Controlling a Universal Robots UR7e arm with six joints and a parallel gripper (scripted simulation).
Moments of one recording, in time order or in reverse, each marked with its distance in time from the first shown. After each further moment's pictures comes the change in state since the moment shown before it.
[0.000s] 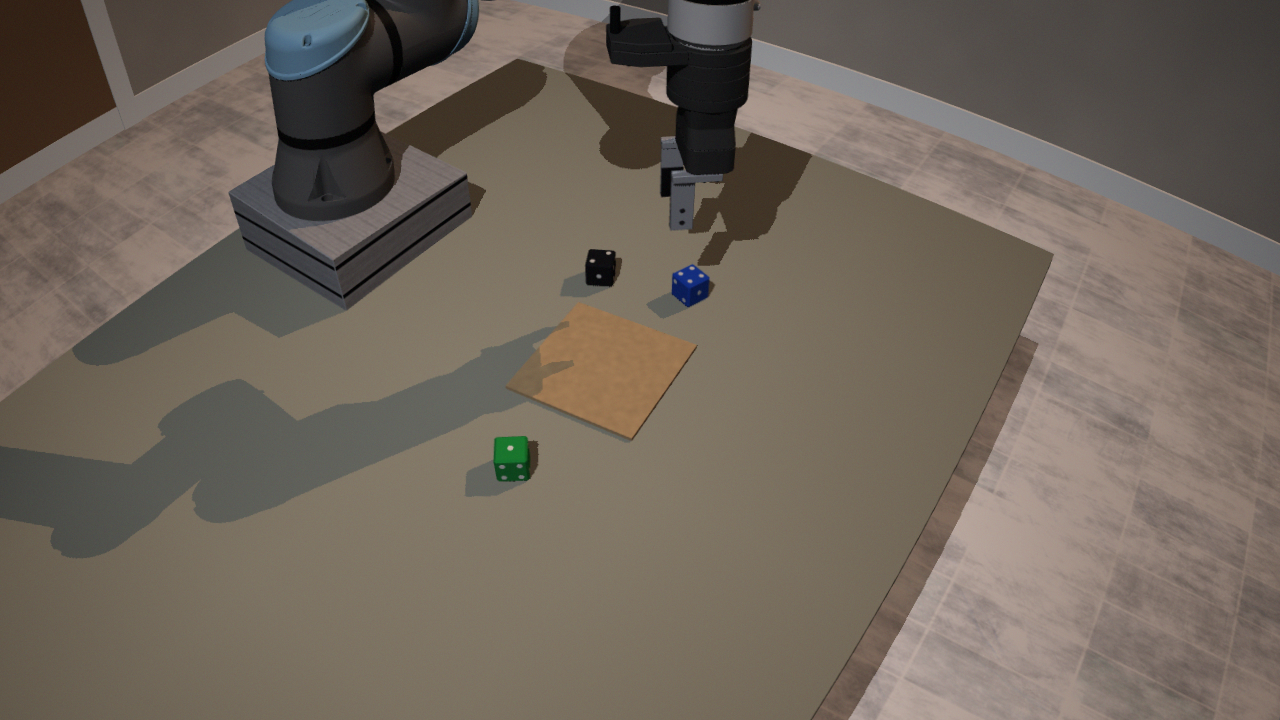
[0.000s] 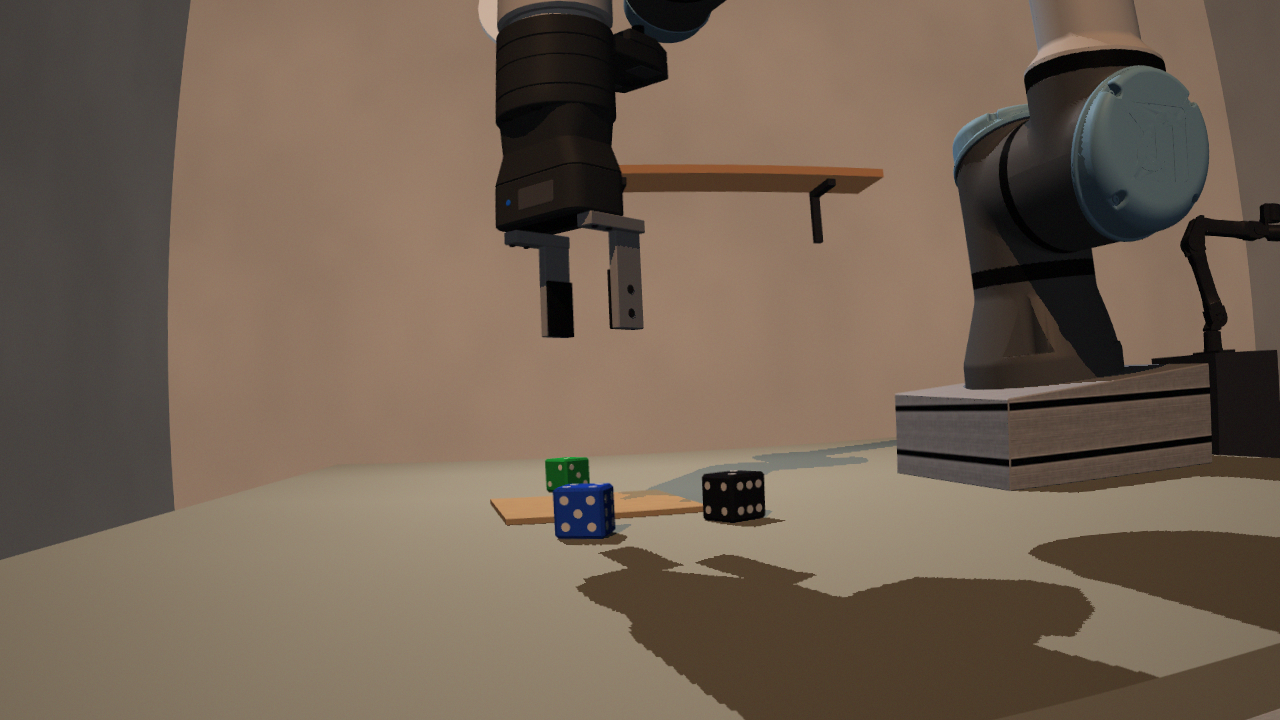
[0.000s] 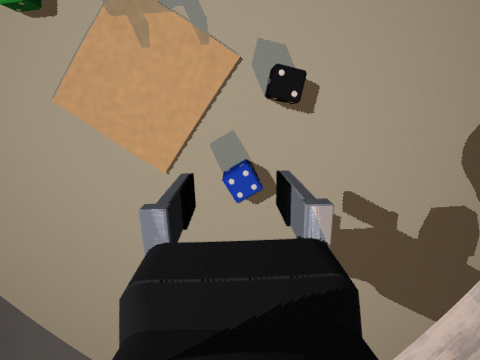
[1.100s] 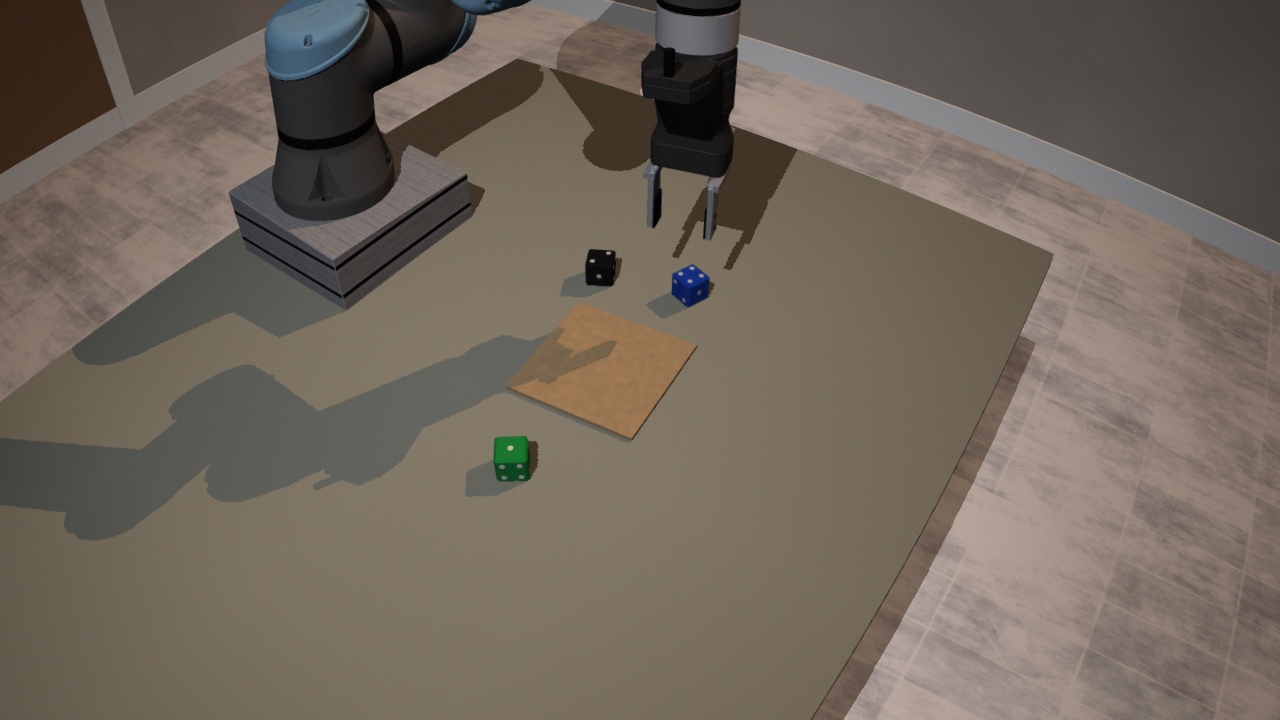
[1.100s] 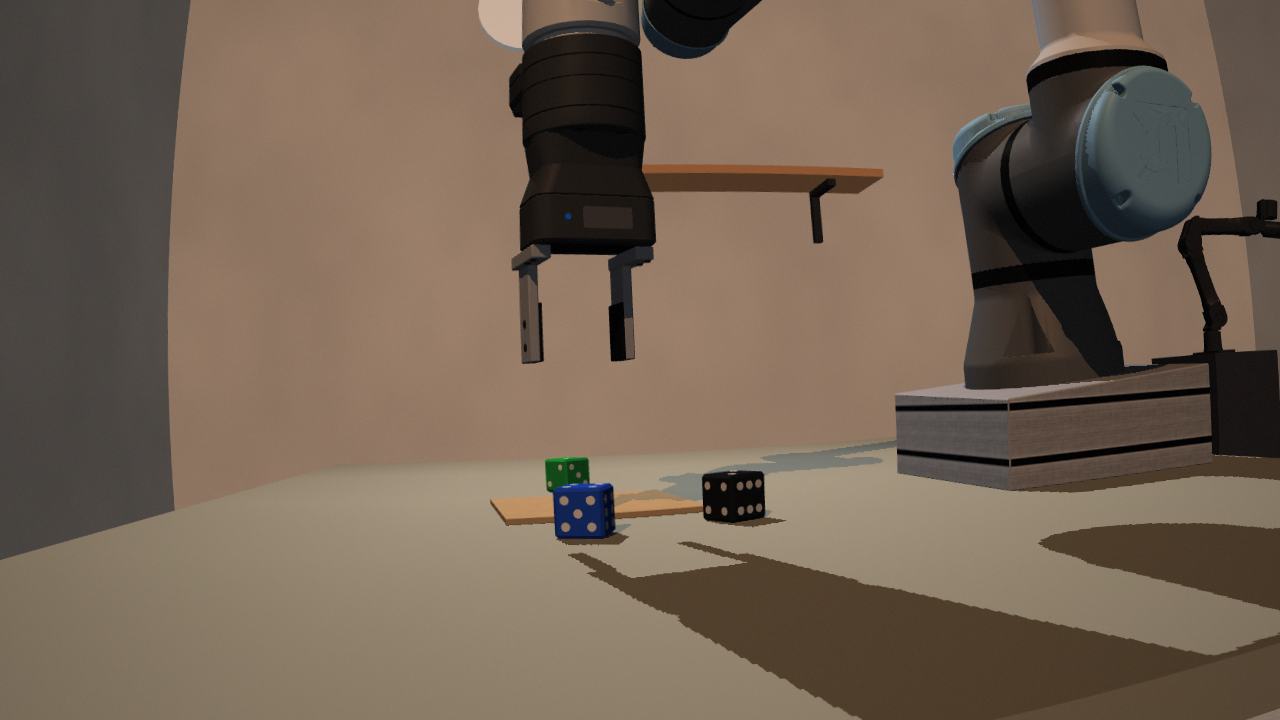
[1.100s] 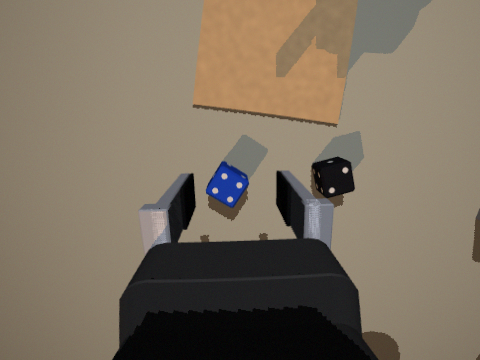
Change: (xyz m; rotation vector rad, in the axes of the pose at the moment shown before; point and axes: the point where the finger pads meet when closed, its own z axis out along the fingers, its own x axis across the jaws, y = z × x) arm -0.007 0.005 0.017 0.000 0.000 -1.100
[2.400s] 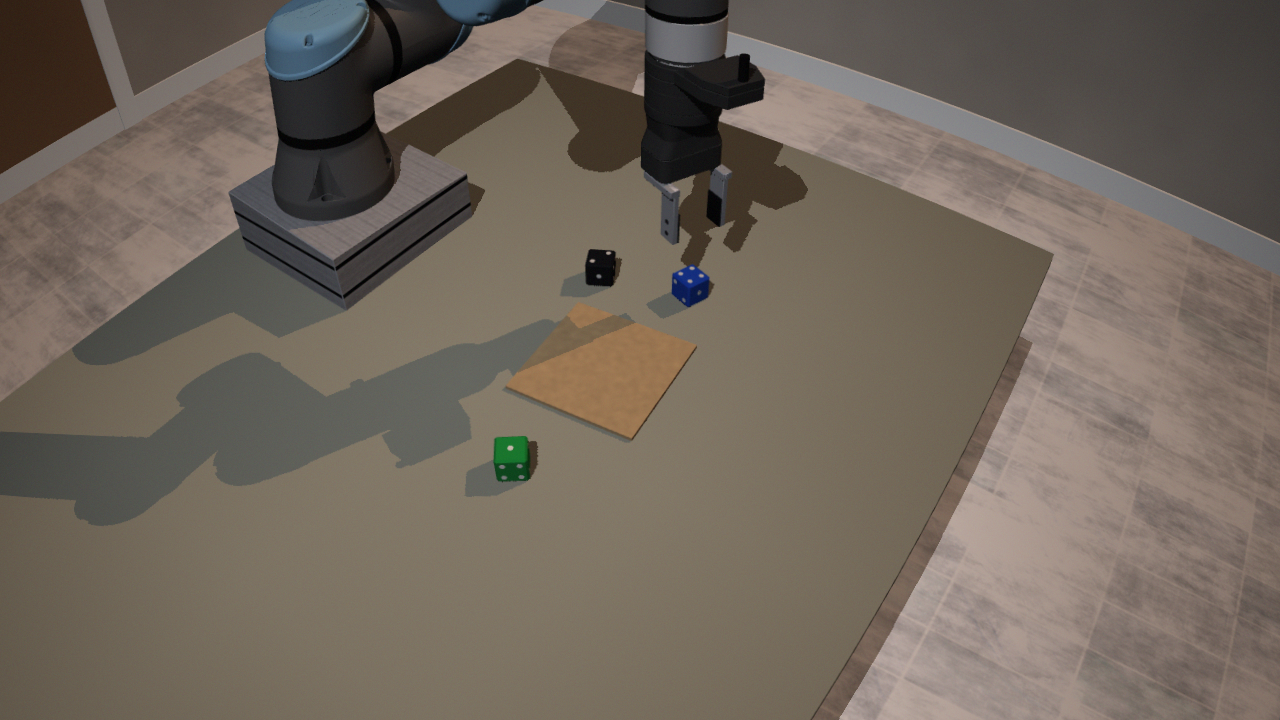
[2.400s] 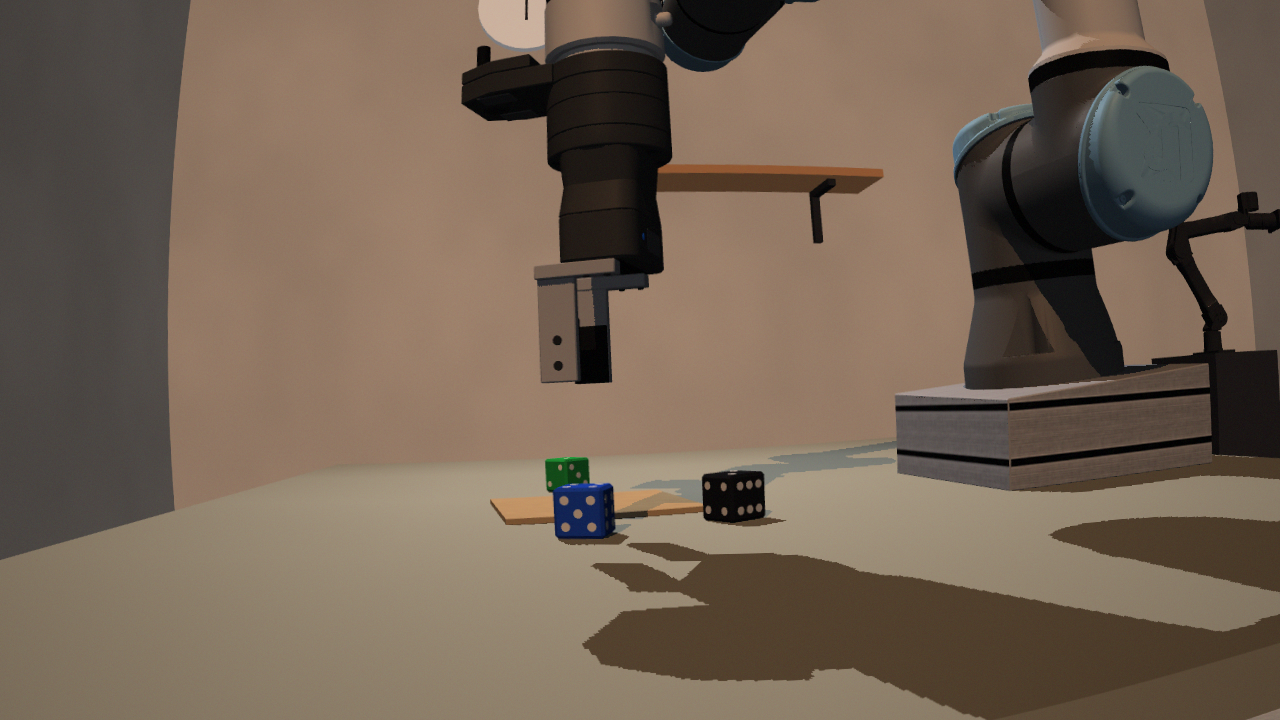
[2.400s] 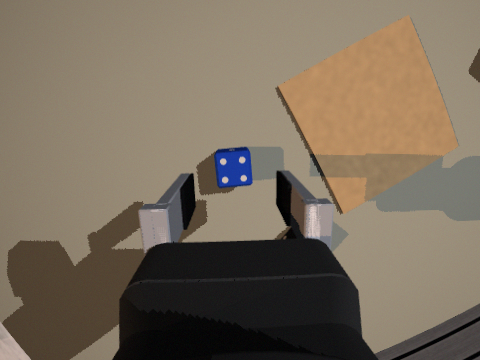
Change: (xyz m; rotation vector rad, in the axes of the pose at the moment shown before) arm -0.007 0.018 0.013 0.000 0.000 -0.918
